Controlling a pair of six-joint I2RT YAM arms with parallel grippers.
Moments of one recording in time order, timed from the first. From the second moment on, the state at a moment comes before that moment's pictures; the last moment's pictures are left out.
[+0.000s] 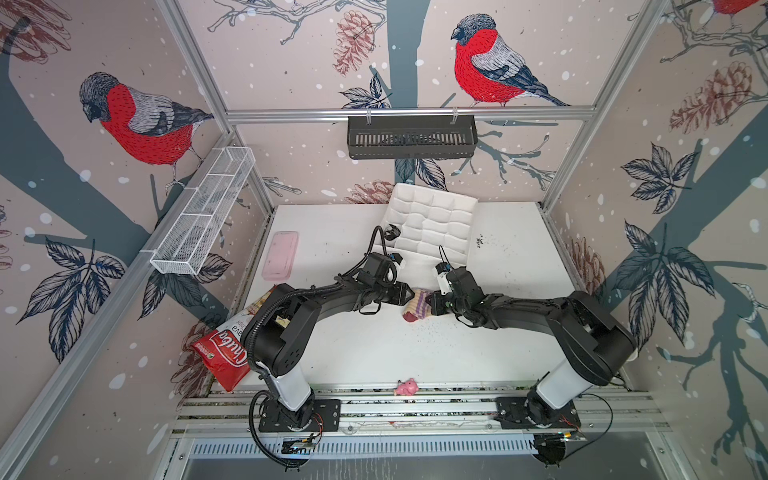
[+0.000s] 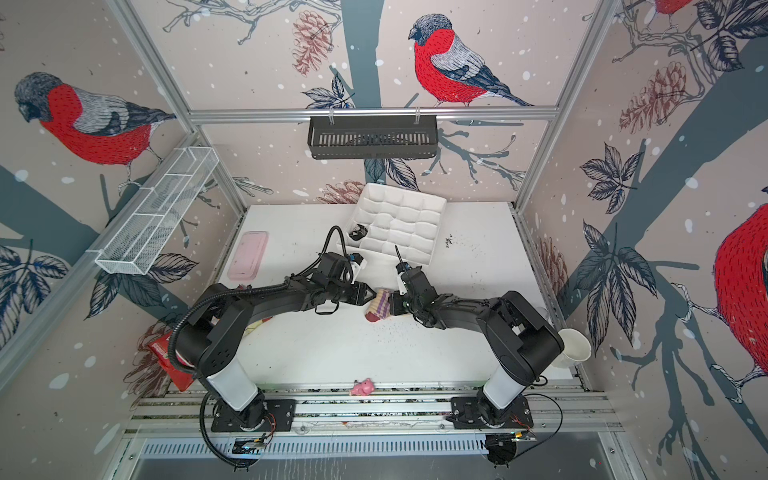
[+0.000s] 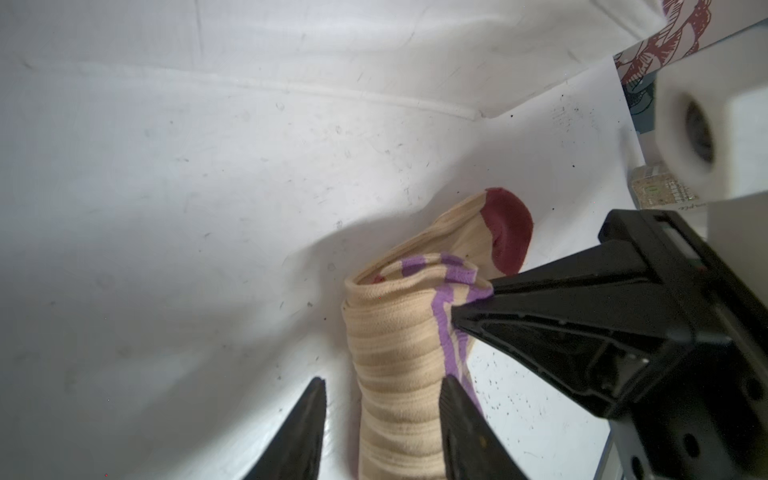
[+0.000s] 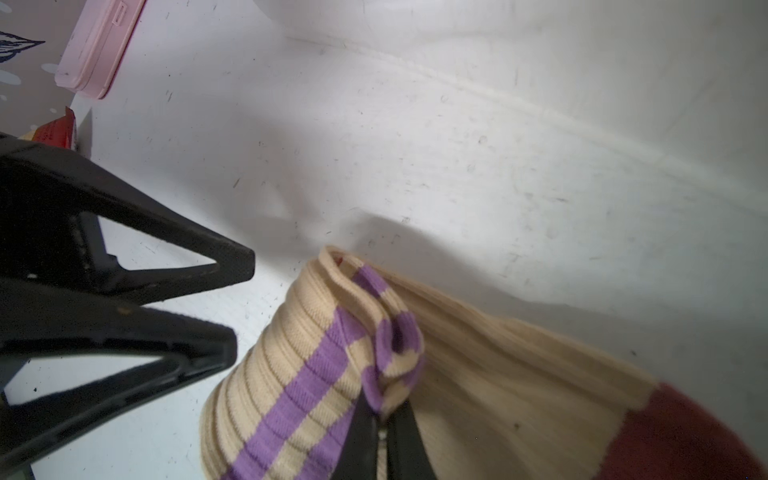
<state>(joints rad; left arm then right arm) -0.58 1.72 0.90 -0.02 0.45 -0.37 0.67 1.63 0.69 0.18 -0.20 0.44</state>
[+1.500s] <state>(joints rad) -0.58 1.80 0.91 -0.10 0.55 -0.30 0.57 1.67 0.76 0.10 -0.17 0.39</state>
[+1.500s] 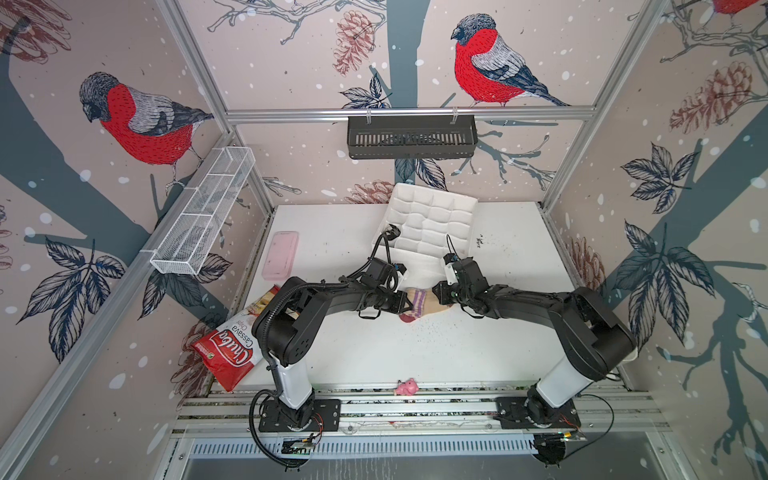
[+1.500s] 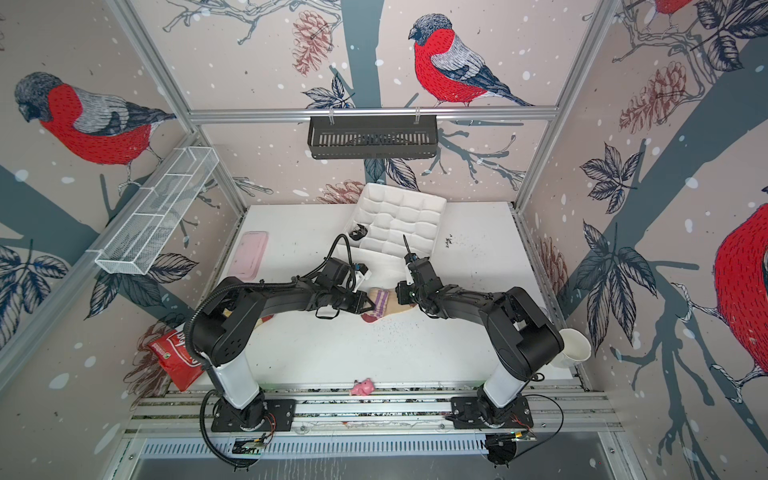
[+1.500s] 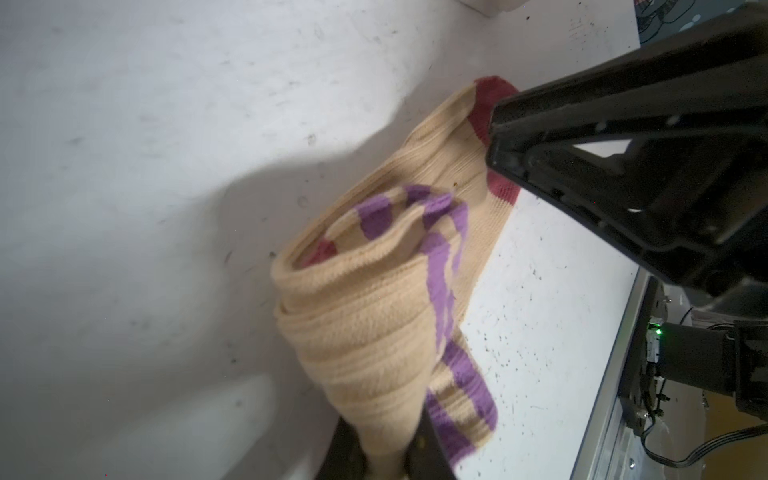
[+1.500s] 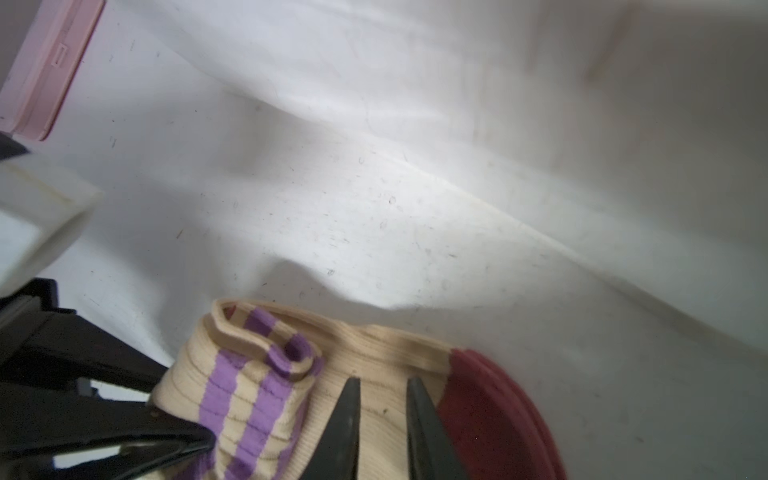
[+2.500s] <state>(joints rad) -0.53 1.83 1.12 -0.45 0.40 -0.18 0.74 1.62 0.50 0.35 -0.07 0.58</state>
